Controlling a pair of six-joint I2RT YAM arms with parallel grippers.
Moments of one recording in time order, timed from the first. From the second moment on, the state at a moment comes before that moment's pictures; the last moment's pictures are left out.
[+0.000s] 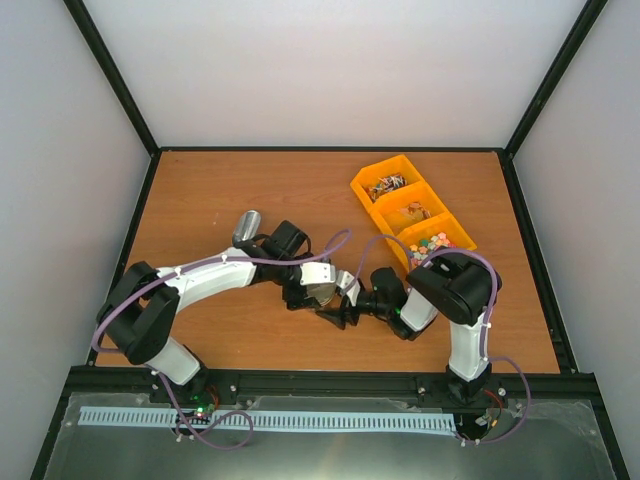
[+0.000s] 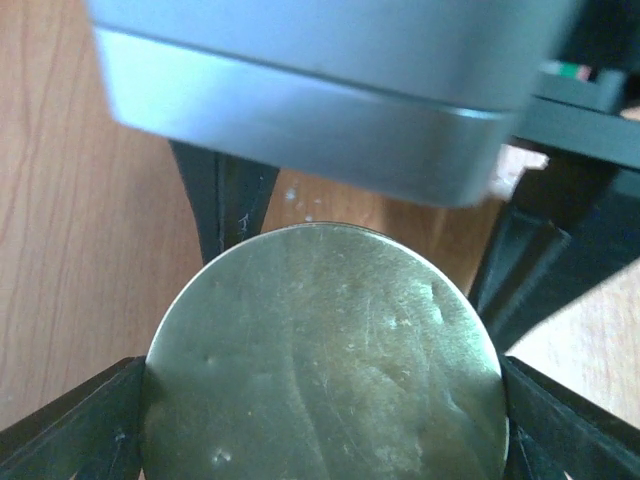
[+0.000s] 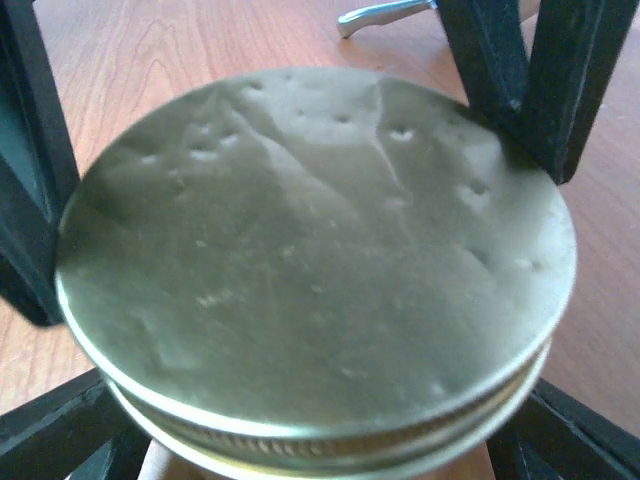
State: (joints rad) left arm -0.71 1.55 0.92 -0.48 0.39 0.77; right arm 0.73 1.94 0.35 1.17 -0.58 -0.20
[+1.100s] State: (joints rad) left arm -0.71 1.57 0.94 -0.48 0.35 0.72; right arm 0.77 2.03 0.37 1.37 -0.47 -0.18
